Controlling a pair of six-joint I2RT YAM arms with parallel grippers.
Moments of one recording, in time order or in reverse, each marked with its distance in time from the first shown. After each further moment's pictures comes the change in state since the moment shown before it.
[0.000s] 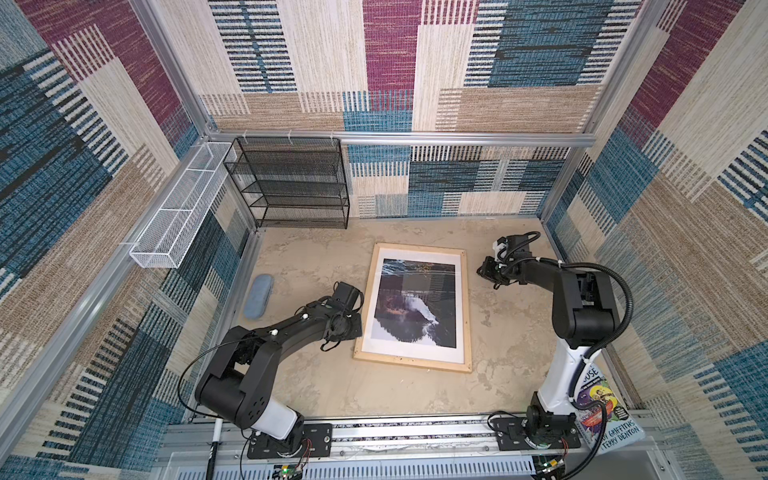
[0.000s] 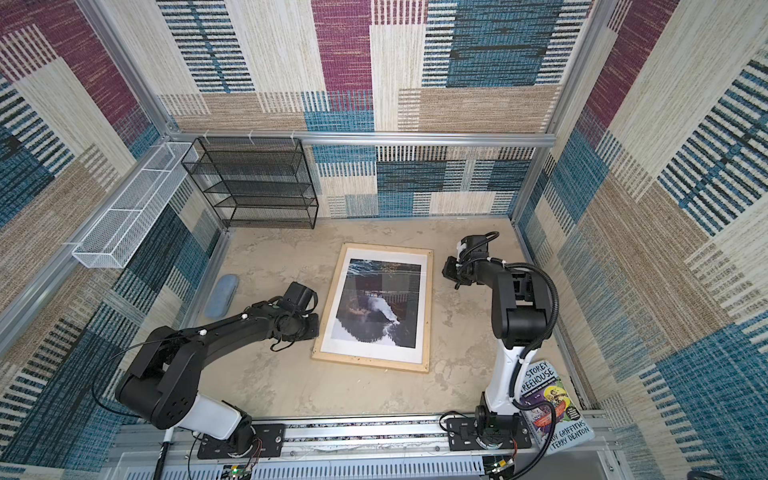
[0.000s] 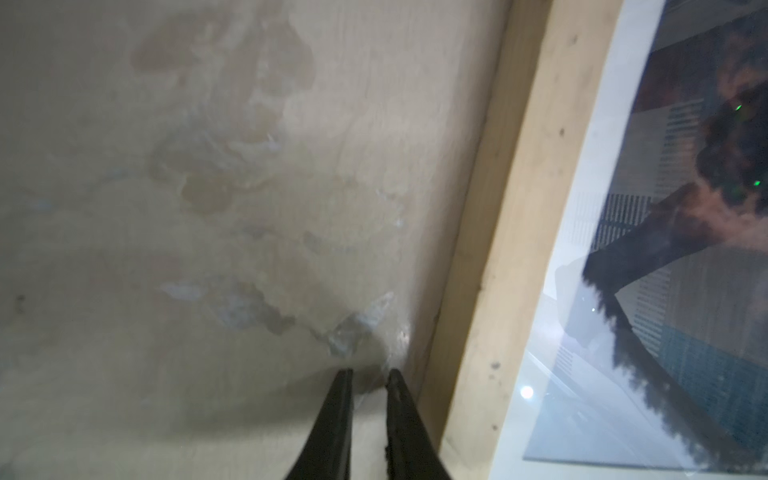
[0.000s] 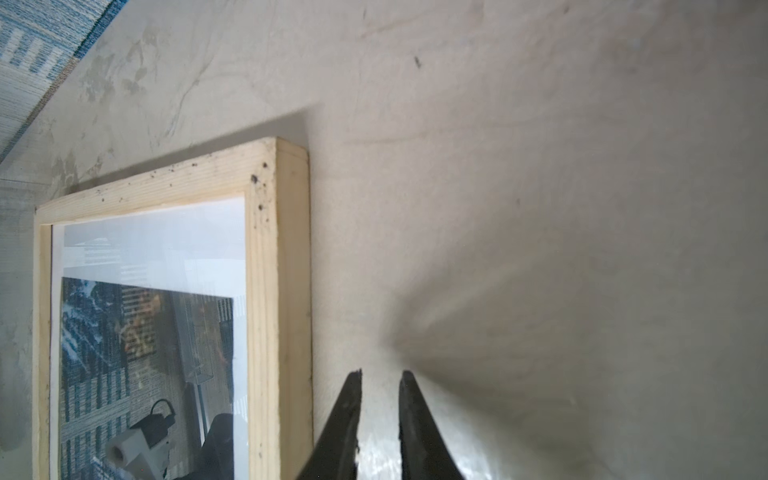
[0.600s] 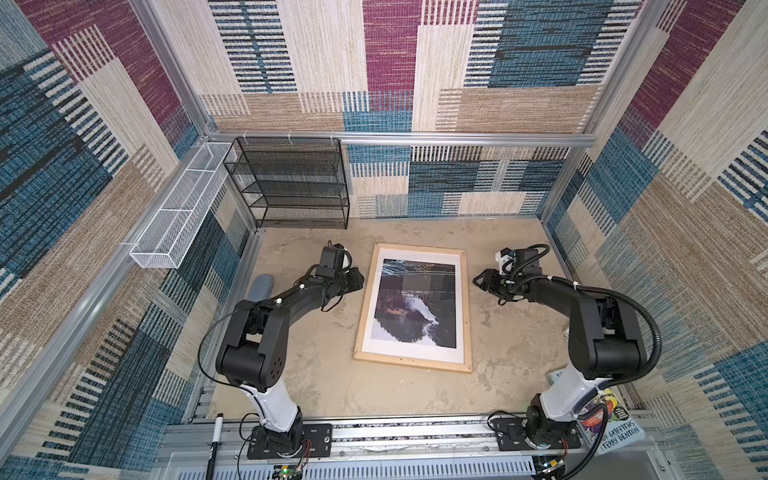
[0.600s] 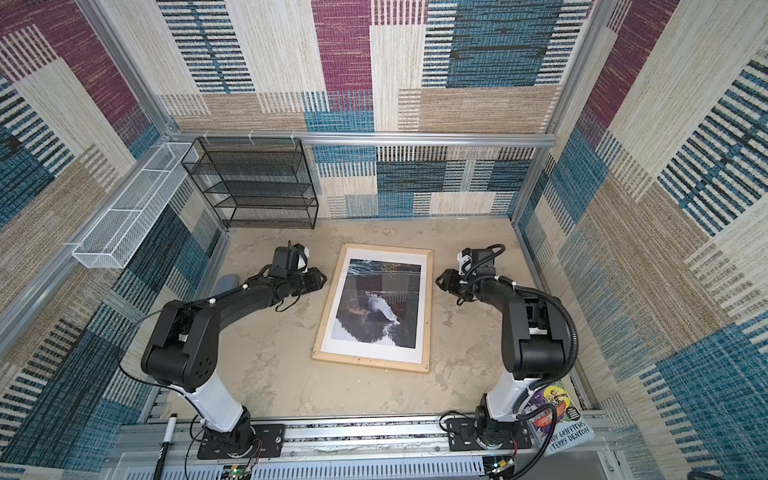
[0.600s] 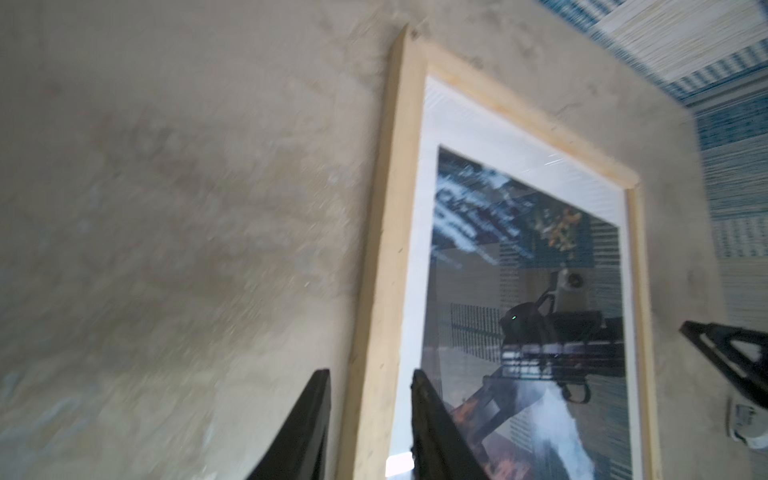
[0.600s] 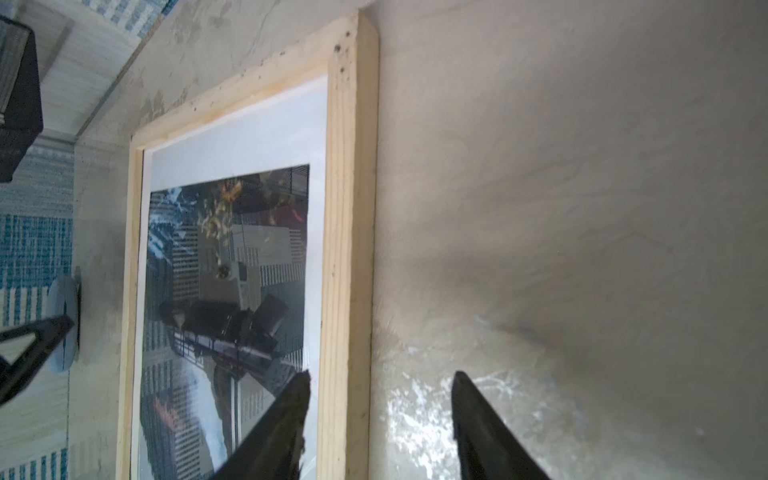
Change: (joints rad) left arm 0.214 0.187 0.251 0.294 0.210 0.058; right arm -0.010 -0.277 -0.294 0.050 -0.091 0.020
